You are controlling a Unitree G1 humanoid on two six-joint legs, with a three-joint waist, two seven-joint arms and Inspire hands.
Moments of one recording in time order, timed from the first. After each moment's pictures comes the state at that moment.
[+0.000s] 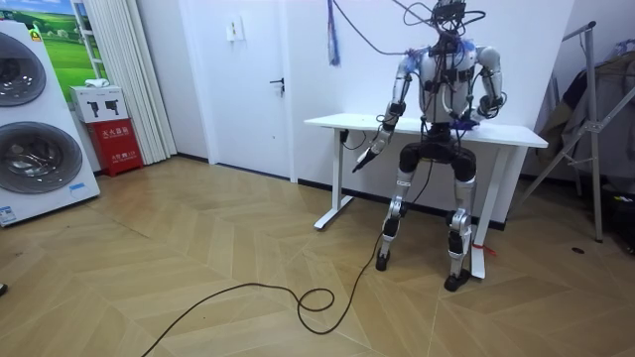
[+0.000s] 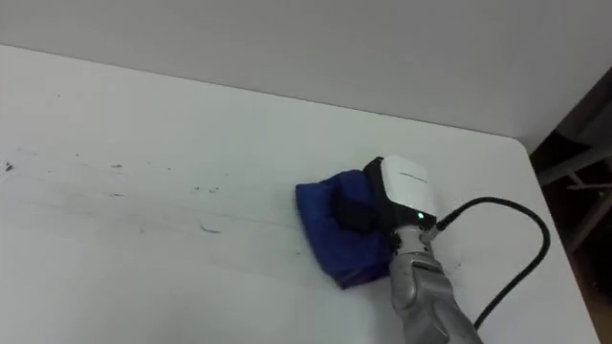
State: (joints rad) left arm 0.31 0.26 0.09 0.84 0.28 0.09 0.39; right arm -0.06 -0.28 0.26 0.53 -0.70 0.00 -0.43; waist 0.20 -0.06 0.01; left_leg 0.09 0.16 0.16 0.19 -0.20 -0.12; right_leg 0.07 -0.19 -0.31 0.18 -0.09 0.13
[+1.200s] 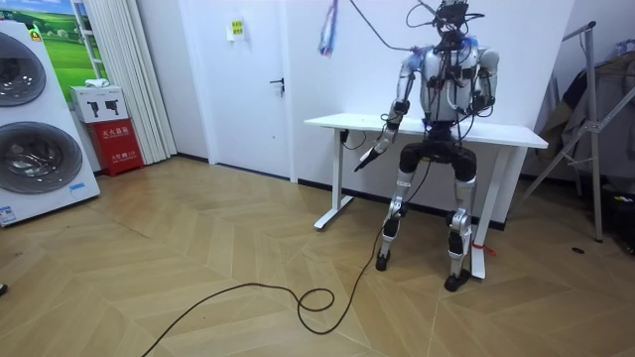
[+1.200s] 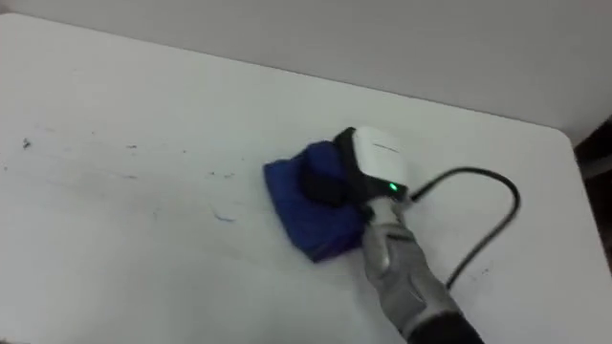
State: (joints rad) left arm 0.23 0.22 0.02 0.83 0.32 0.12 0.44; right arm -0.24 -0.23 0.39 0.51 -0.75 0.04 -0.40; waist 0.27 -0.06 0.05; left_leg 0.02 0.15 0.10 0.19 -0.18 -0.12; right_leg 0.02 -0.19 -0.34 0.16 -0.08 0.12
